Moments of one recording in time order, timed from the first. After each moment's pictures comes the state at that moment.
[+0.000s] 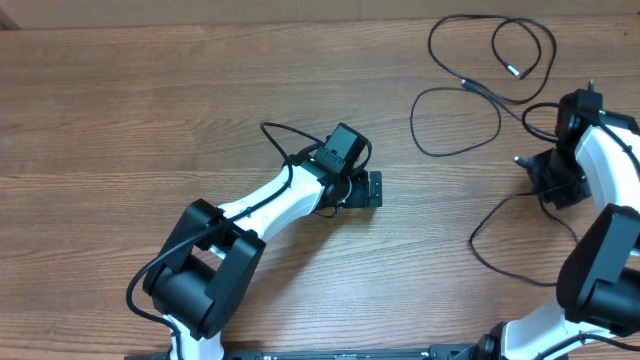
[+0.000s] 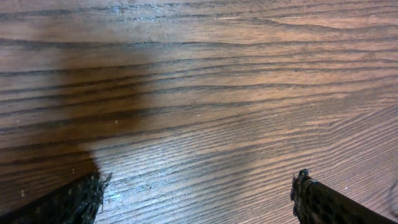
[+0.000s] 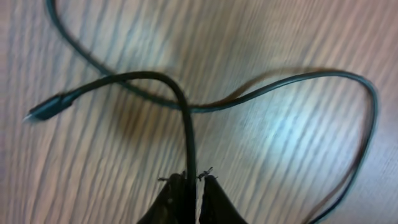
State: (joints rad) left arm -0.64 1.94 1.21 -0.45 0.21 -0.65; right arm -0.31 1.81 1.31 -1.07 0.21 0.90
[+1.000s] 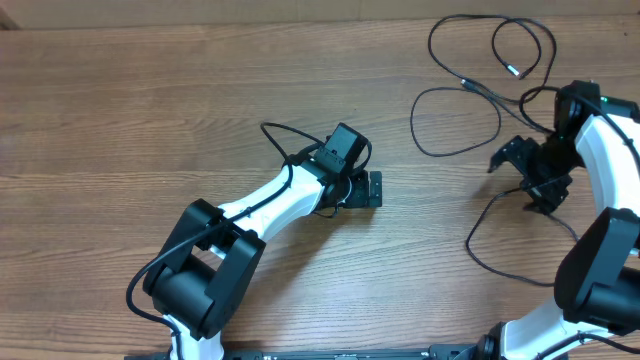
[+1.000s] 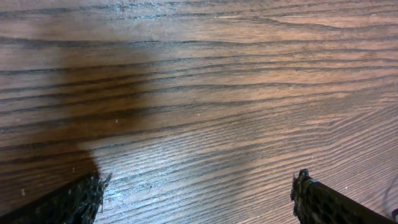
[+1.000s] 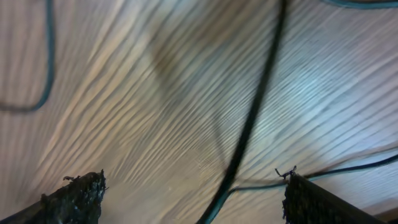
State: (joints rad) left arm -0.64 1.94 1.21 -0.45 0.21 -0.65; right arm -0.28 1.81 1.42 -1.27 -0.17 0.56
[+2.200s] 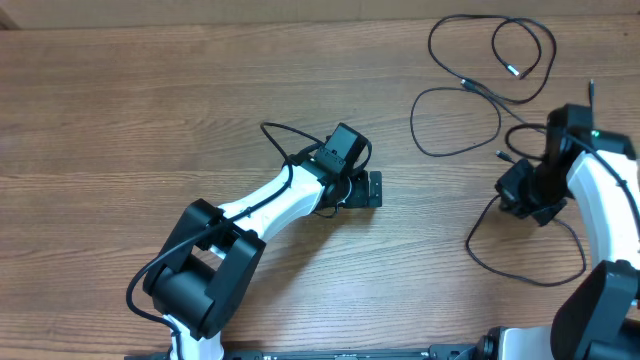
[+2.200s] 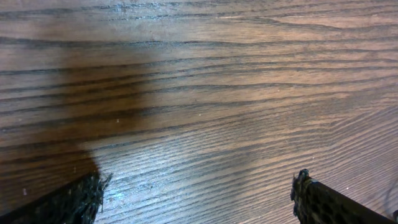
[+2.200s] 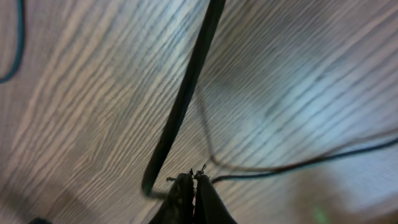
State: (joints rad) left arm -0.64 1.94 1.21 -0.45 0.20 -0.65; right arm -0.23 1.59 1.15 -1.12 -0.13 0.62
